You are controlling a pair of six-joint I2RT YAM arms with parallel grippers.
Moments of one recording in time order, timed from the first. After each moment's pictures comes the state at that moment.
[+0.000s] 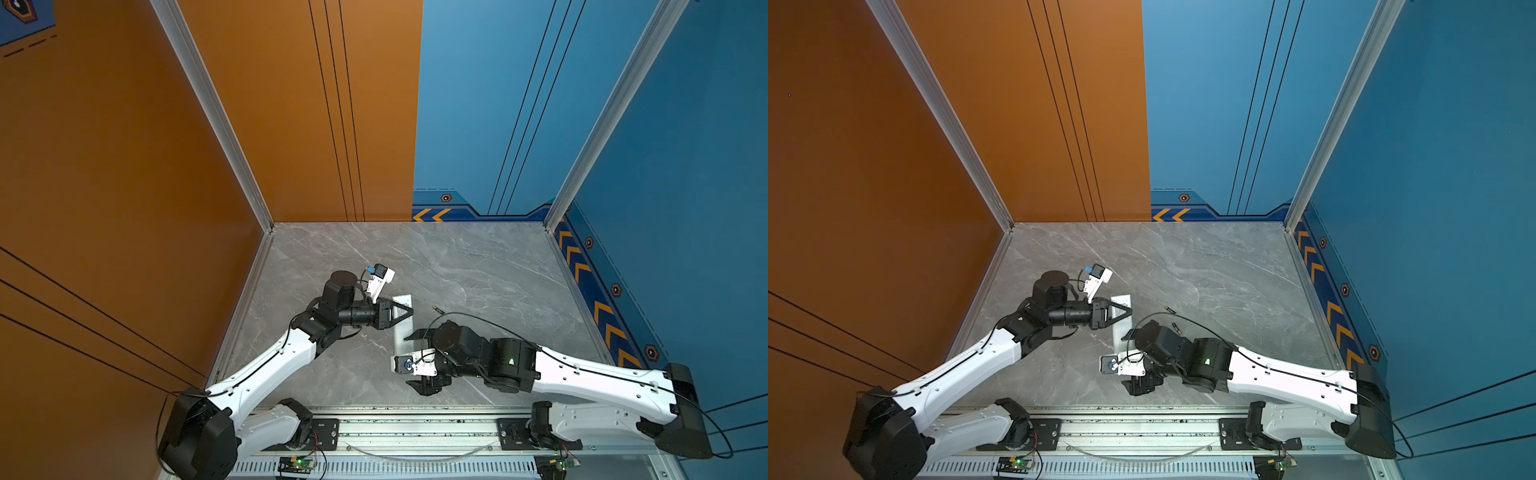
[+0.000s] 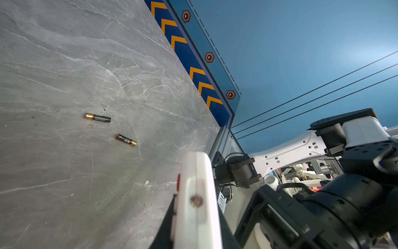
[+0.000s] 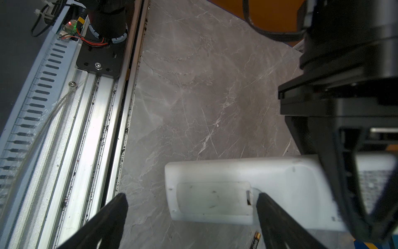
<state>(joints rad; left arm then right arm) -0.54 1.14 0.75 -0.03 0.76 -0.60 1.22 1.16 0.95 -0.49 0.02 -0.55</state>
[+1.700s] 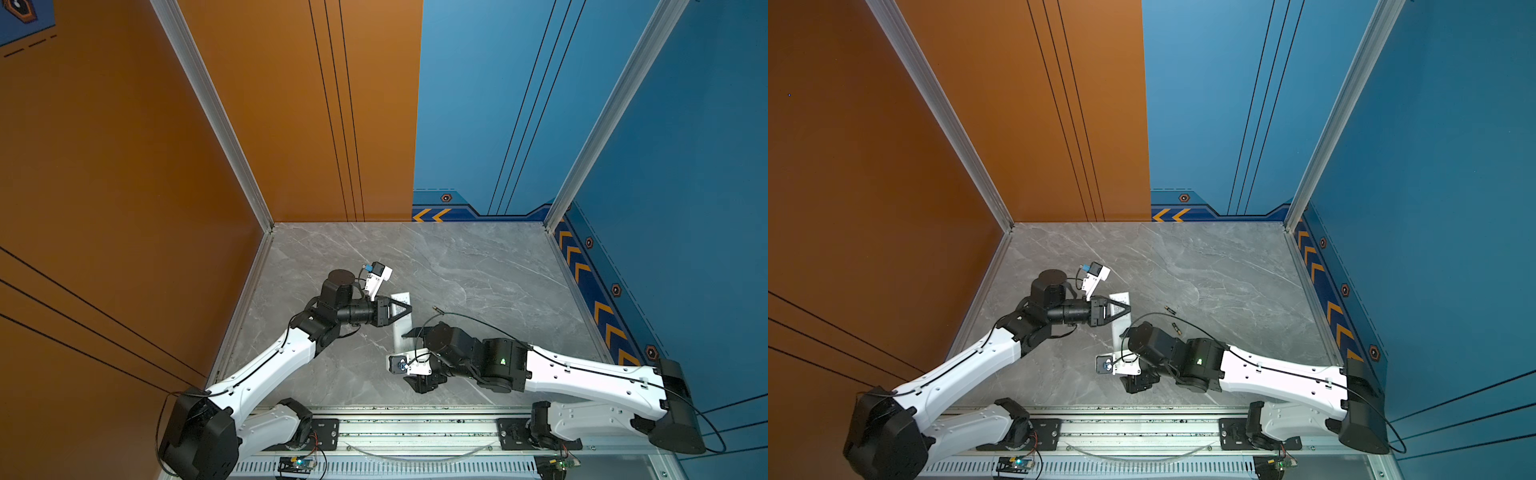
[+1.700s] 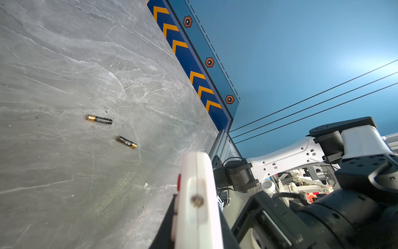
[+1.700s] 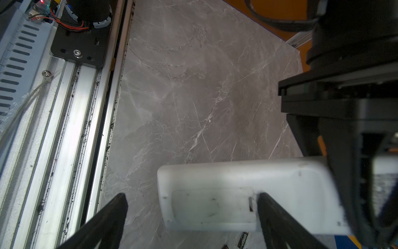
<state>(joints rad) -0.52 1.14 0.75 -0.01 0.77 -0.64 1.24 1.21 0.96 -0.48 0.10 -0.58</state>
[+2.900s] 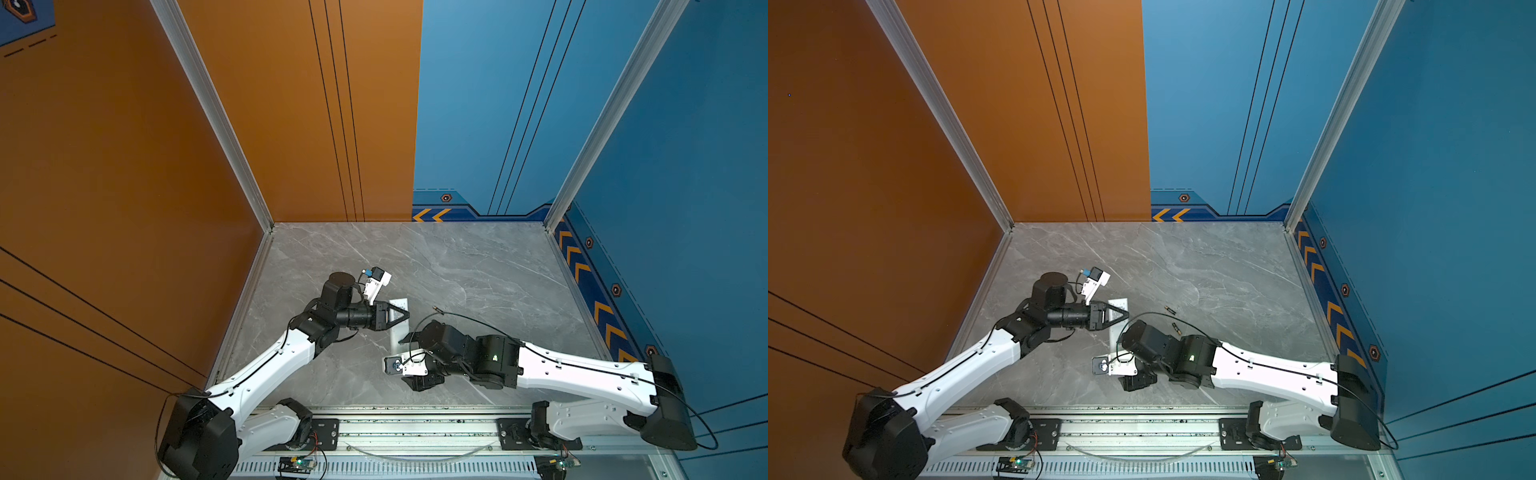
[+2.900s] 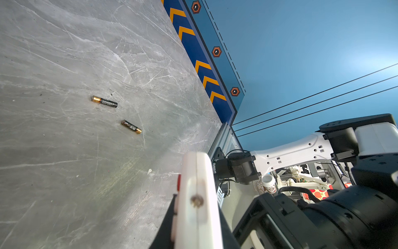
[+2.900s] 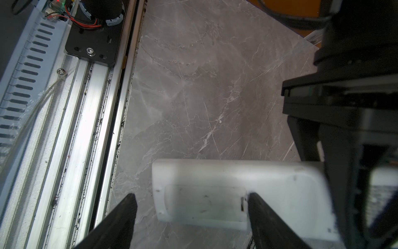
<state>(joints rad) -0.51 1.13 0.73 -0.08 0.79 -0.62 1.24 1.26 1.01 -0.53 0.04 -0.58</state>
